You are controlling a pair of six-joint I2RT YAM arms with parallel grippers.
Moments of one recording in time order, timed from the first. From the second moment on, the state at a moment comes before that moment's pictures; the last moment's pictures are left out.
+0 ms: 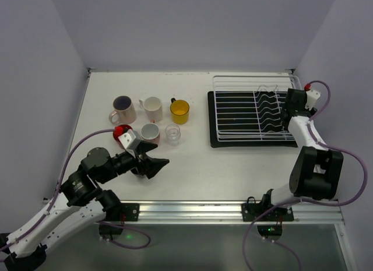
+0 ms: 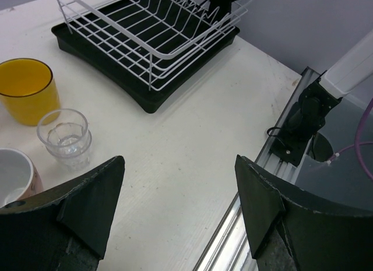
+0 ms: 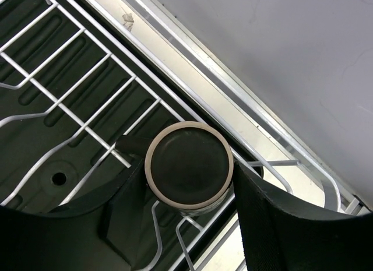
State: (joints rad) left arm -0.82 0.43 0.65 -0.32 0.18 -0.24; right arm -0.18 1.50 1.02 -0.30 0.59 0.35
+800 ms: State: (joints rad) left arm -0.76 0.62 0.65 -0.23 0.22 -0.34; right arm 0.06 0.90 0.83 -0.10 0.16 0.51
